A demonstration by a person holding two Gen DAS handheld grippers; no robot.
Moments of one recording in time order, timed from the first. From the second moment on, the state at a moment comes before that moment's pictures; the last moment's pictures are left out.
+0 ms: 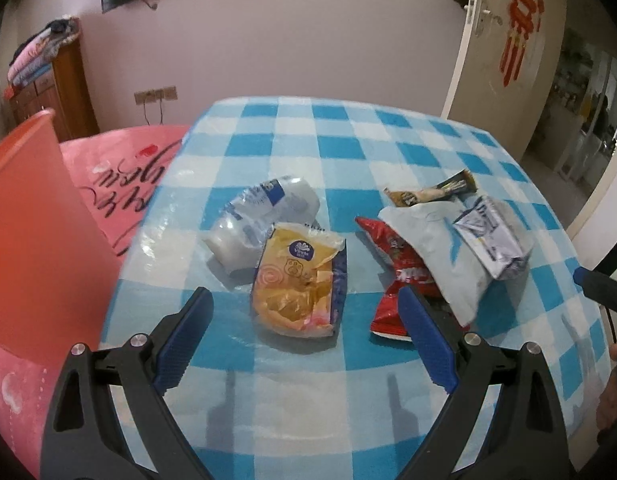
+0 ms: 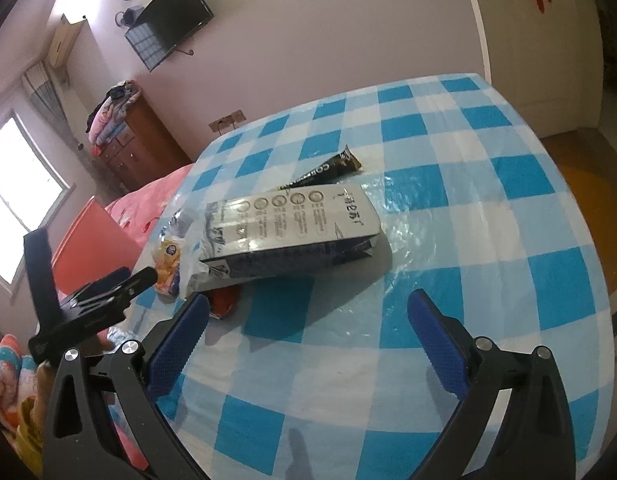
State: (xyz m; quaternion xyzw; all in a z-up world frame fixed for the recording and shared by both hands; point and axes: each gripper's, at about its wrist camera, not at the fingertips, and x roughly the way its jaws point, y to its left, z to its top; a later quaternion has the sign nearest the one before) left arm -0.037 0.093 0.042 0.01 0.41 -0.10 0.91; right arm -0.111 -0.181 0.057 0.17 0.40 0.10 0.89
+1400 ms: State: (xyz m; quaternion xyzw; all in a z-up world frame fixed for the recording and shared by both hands) left arm -0.019 0.069 0.015 0.01 0.44 -0.10 0.89; right arm -0.068 -0.166 0.060 0.22 0.40 0.14 0.88
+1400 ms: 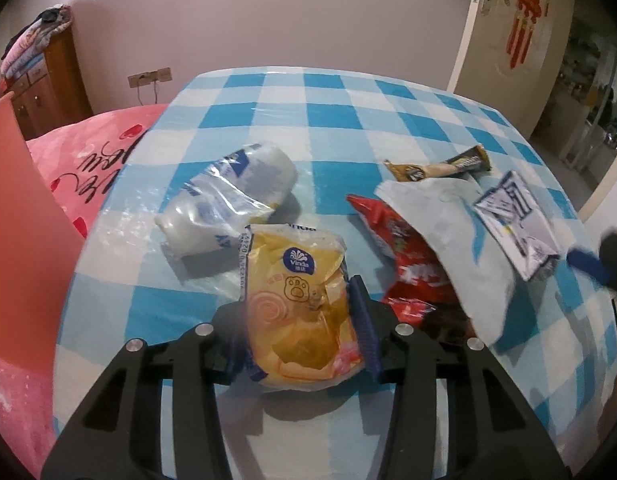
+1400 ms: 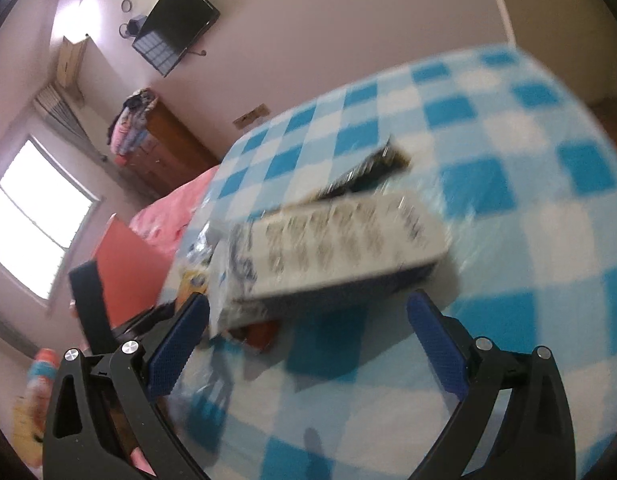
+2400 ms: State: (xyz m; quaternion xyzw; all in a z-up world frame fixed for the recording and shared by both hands) left arm -0.036 0.070 0.016 0.00 0.43 -0.12 0.89; right arm -0.093 -0.135 0.086 0.08 0.40 0.20 0.89
